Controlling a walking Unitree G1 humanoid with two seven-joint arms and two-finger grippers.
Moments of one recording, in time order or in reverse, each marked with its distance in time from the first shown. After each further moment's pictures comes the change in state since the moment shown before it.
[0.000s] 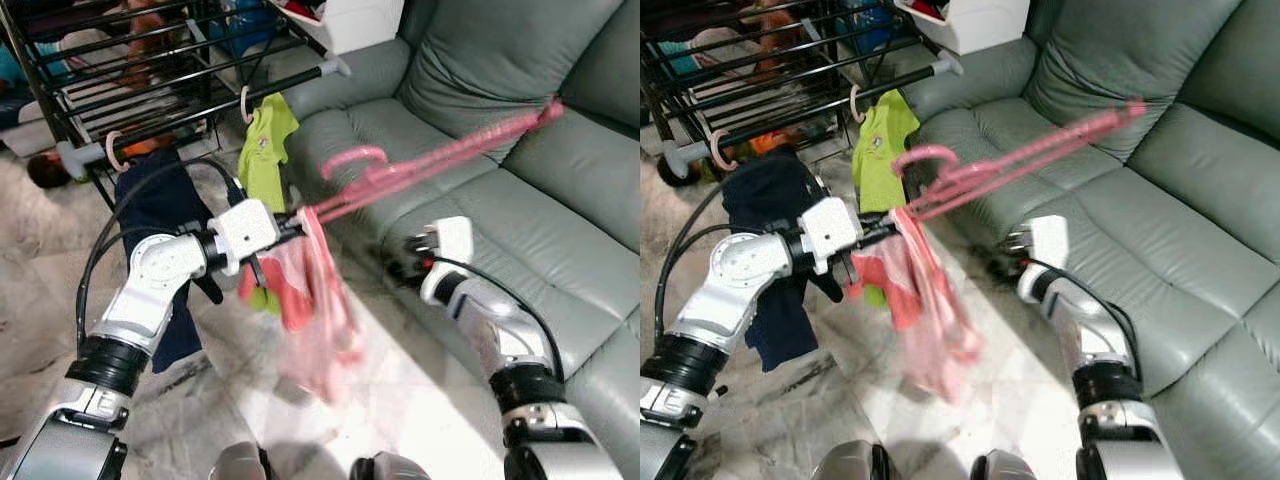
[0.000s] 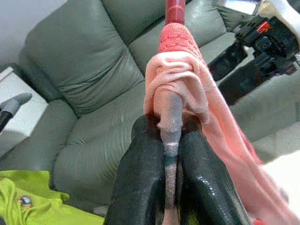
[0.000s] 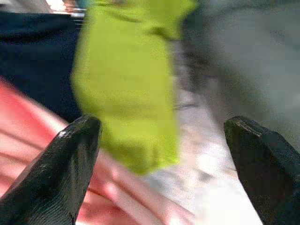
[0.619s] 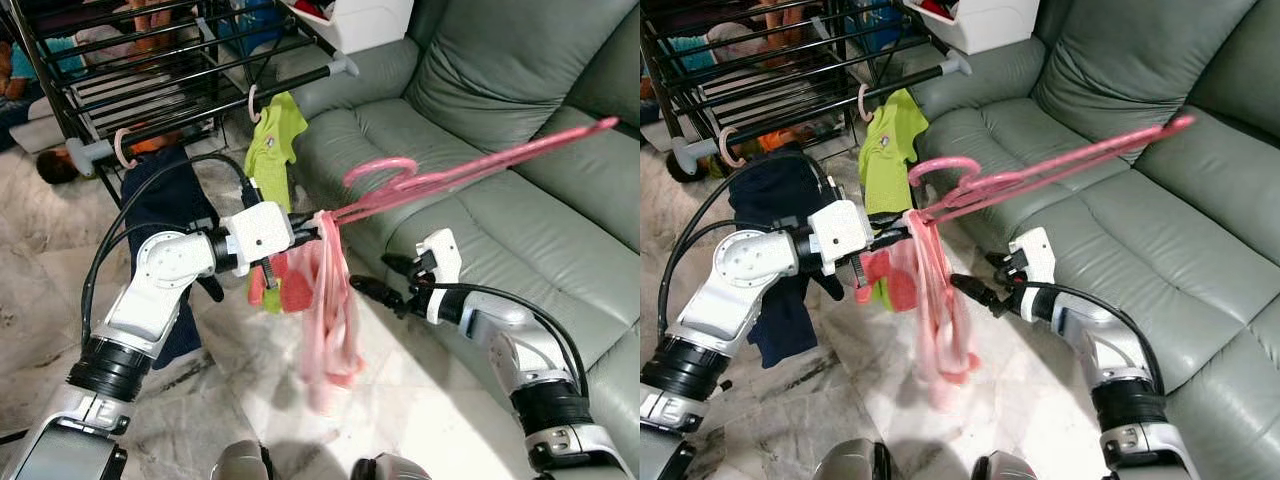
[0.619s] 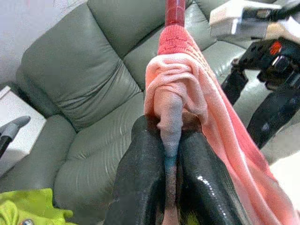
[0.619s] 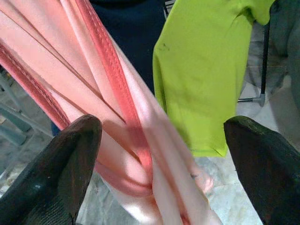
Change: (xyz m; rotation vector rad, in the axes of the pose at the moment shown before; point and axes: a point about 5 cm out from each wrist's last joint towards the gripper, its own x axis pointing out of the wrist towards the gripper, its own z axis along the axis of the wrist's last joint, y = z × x) left arm 0.006 -0.004 0.026 0.045 -0.055 -0.051; right arm -0.018 0.009 -0.006 -0.058 0.098 0.227
